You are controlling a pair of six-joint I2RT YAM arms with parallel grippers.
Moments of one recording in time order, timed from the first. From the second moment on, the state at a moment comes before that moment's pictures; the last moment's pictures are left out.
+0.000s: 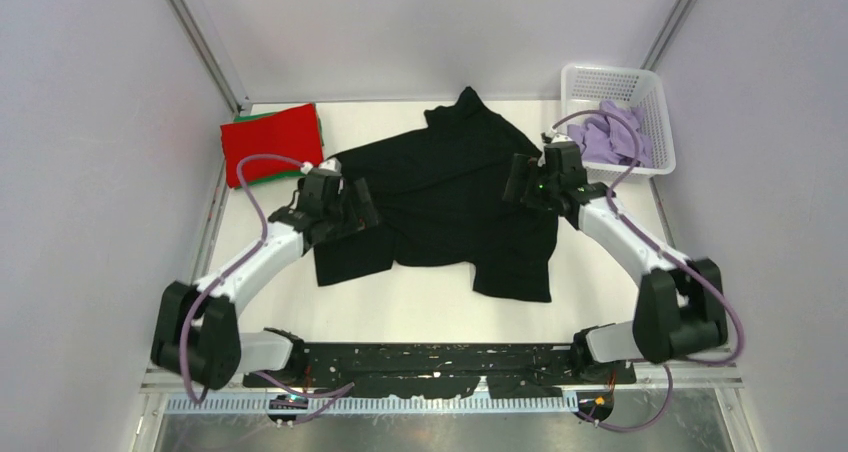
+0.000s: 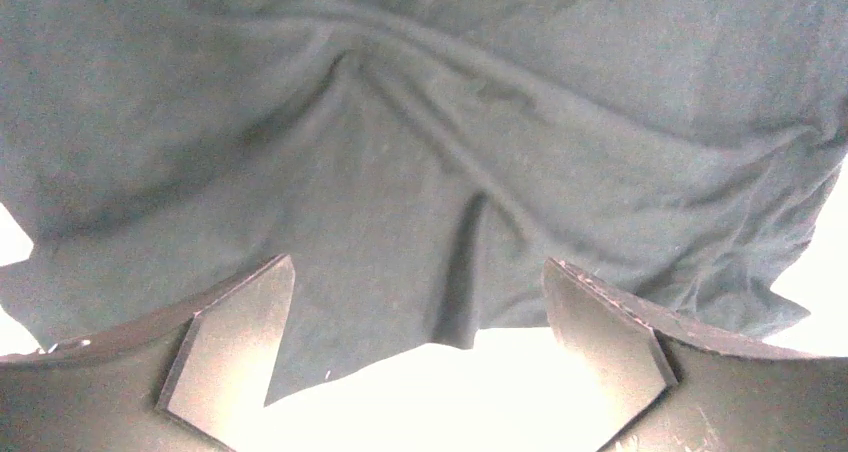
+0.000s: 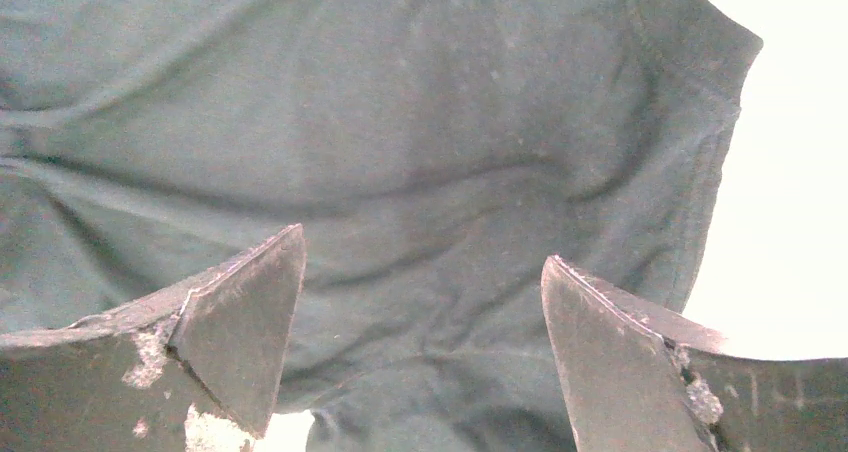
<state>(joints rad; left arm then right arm) -0.34 1.39 0.87 -0.31 0.05 -0.61 0.23 1.48 0.98 -0.31 -0.02 0.40</state>
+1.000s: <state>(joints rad) -0.36 1.19 0.55 -0.56 -0.23 -0.70 0.23 1.21 0.71 -0.12 0.02 0.45</state>
